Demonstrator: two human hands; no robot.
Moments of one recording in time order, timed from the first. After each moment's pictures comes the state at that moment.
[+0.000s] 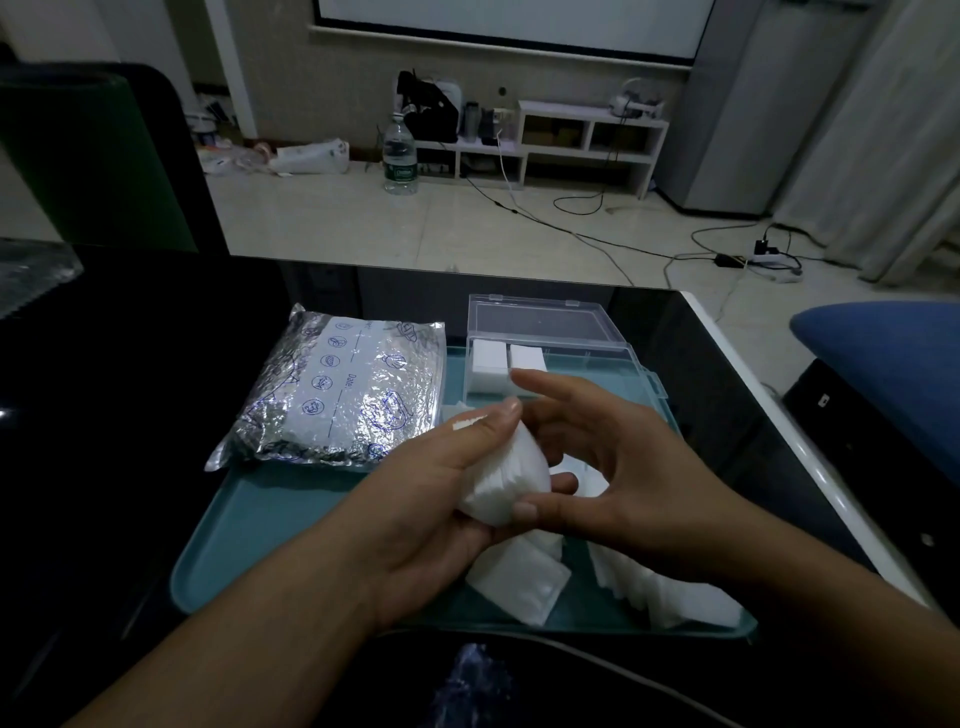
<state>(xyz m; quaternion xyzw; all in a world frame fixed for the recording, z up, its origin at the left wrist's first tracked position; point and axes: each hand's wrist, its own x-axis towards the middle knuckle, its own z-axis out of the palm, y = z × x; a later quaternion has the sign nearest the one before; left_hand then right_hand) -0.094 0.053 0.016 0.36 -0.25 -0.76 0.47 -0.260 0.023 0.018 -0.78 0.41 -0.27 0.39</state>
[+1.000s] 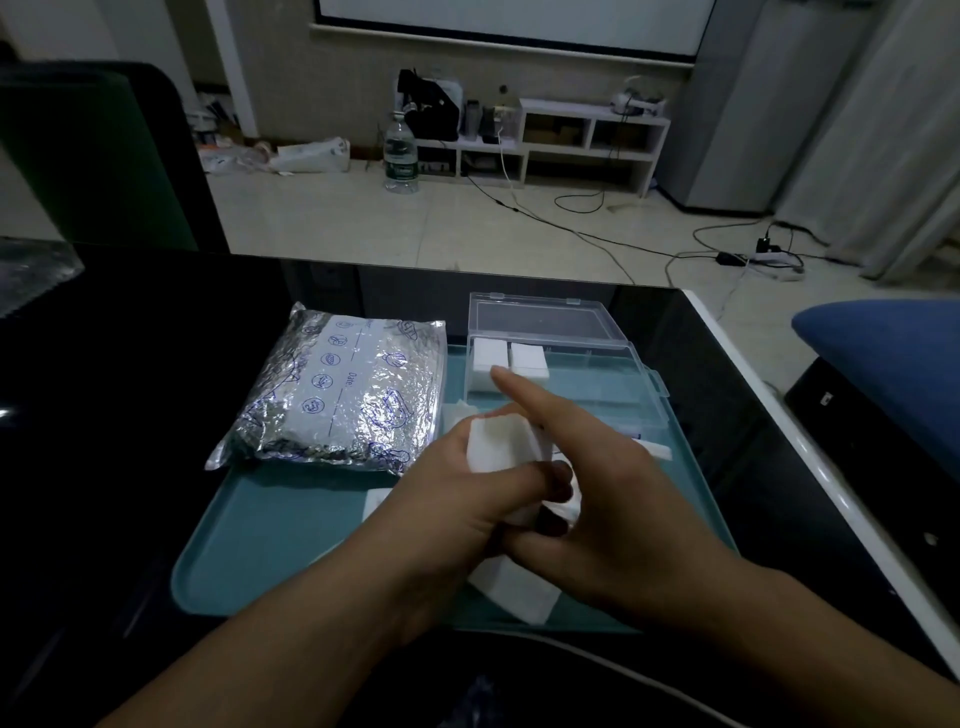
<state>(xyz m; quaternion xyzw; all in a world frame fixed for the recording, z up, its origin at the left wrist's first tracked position) -0.100 0.056 -0.004 0.40 -0.41 -0.67 0.47 -0.246 0.039 0.003 -0.87 0.35 -0.30 0.20</state>
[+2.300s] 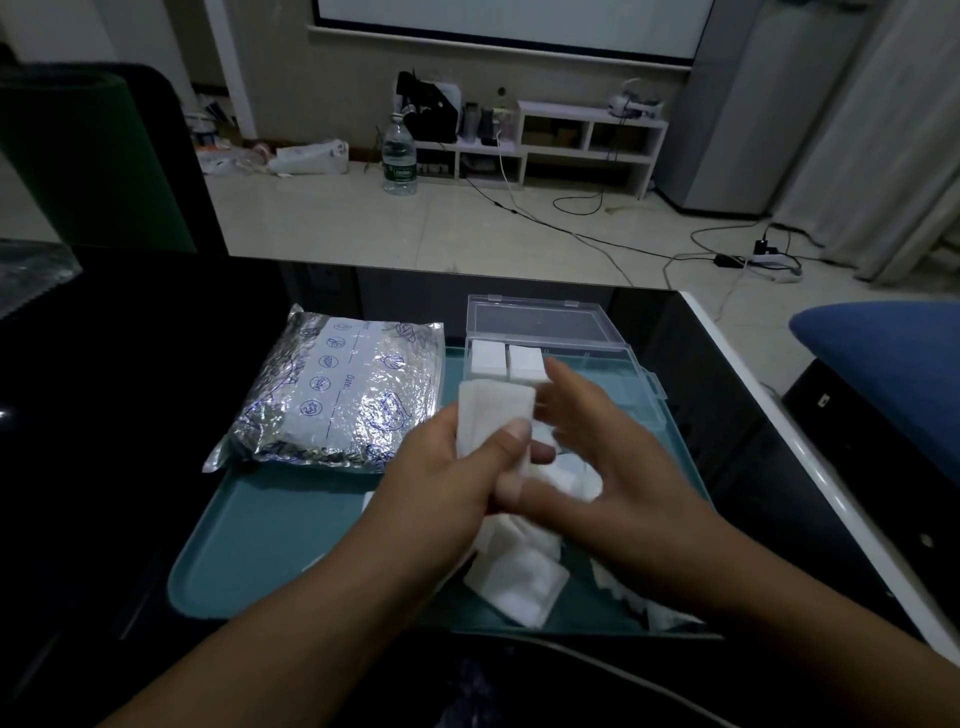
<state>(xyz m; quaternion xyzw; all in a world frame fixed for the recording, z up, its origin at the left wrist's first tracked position) -0.097 0.053 -0.005 0.46 -0.45 -0.56 0.53 -0.249 0.037 0.010 -0.73 0.43 -0.33 0.42</state>
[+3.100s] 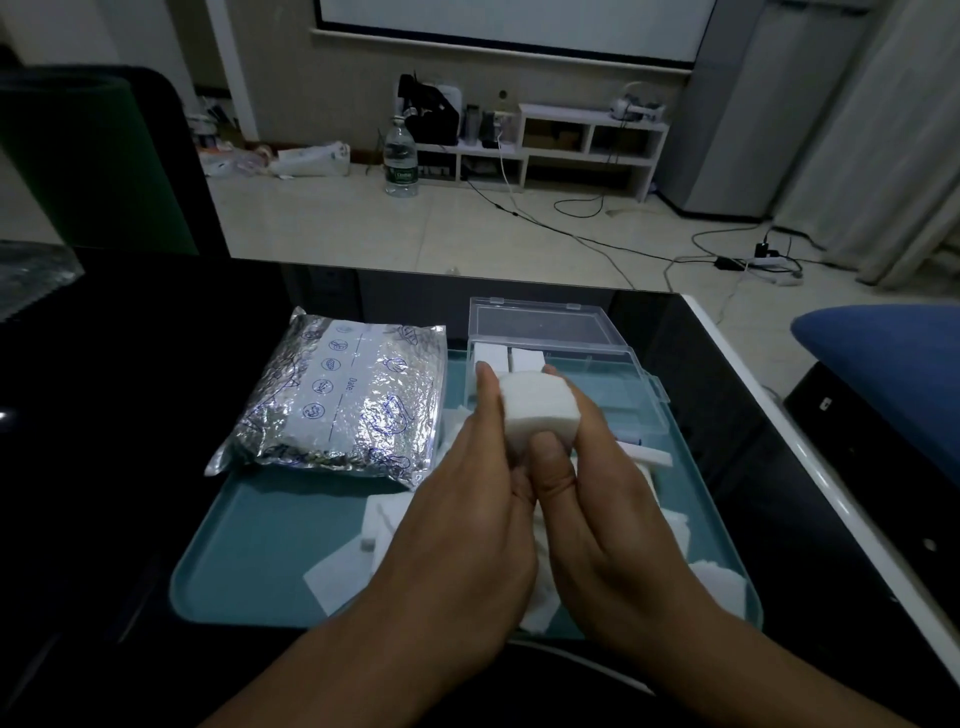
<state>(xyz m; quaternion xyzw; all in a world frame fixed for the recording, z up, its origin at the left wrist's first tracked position) -0.112 0.065 -0.014 0.52 -0.66 -0.30 0.45 -0.222 0.060 0.002 -0.73 0.41 -0.42 0.35</state>
